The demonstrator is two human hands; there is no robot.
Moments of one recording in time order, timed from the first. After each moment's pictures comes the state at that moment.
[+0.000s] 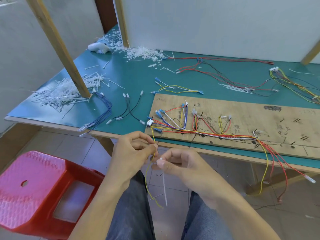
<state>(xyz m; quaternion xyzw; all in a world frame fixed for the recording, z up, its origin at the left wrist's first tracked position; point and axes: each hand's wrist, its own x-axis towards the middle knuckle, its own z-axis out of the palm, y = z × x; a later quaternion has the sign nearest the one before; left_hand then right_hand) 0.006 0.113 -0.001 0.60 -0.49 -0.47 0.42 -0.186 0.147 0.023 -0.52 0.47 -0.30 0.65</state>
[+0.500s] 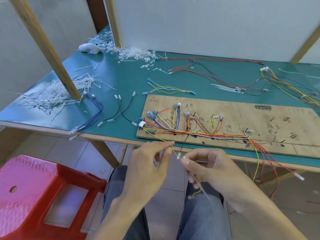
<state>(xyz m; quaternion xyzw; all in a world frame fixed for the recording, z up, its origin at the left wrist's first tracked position) -0.046 0.134 -0.014 0.57 -0.68 -0.22 0.40 -0.246 0.155 0.031 -0.48 0.50 -0.36 0.62</state>
